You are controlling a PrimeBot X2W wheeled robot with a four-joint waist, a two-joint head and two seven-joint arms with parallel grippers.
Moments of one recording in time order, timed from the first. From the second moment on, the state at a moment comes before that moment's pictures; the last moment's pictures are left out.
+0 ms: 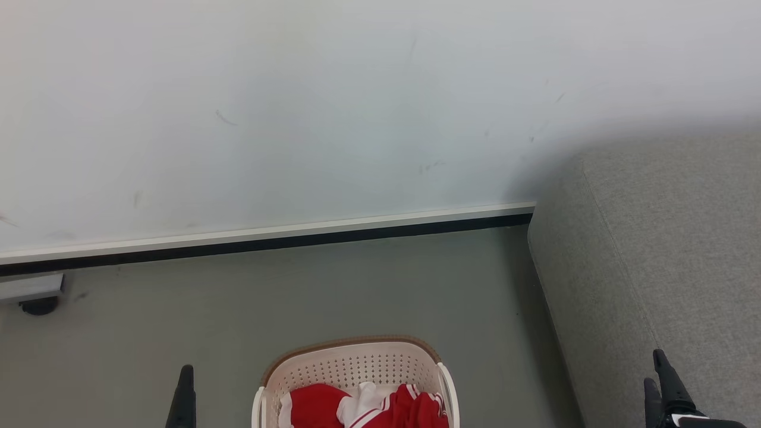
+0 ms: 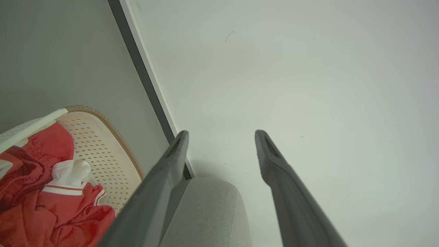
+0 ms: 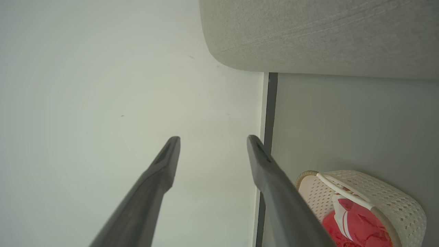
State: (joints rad) left arm -0.12 0.05 -0.04 0.30 -1.48 -0.13 -0.05; right arm -0.07 -0.05 -0.16 0.31 1.45 0.13 0.10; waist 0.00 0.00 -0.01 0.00
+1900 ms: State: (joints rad) left arm -0.02 0.05 -0.03 0.10 -0.48 -0.07 -0.19; right arm -0.04 -0.09 0.23 0.19 0.47 0.13 -0.13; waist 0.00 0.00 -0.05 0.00
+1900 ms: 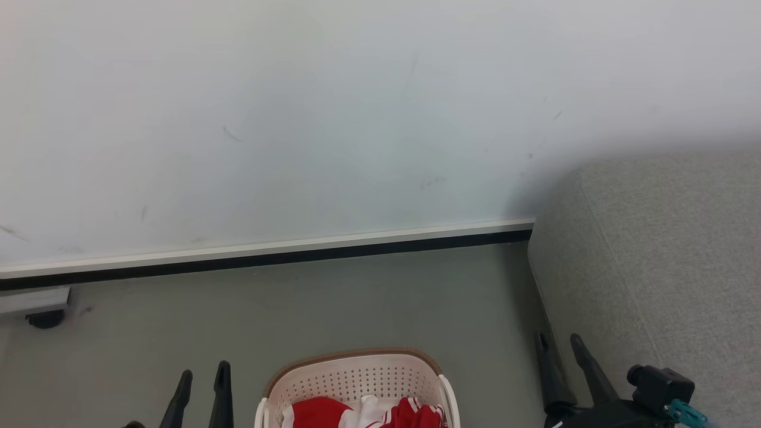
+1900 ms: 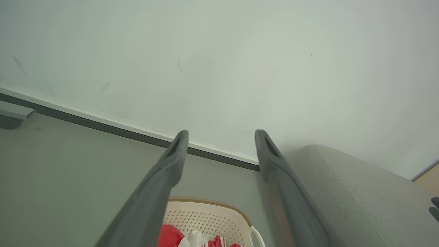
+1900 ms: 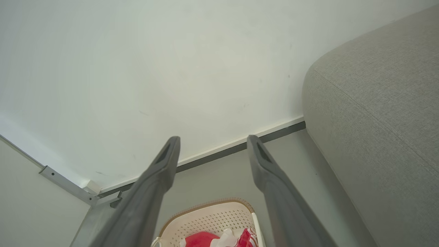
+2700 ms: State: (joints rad) left arm 0.00 0.05 -0.04 0.06 -0.24 -0.05 -0.22; right arm -0.04 -0.12 0.37 0.16 0.29 0.13 -0.20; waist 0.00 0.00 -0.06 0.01
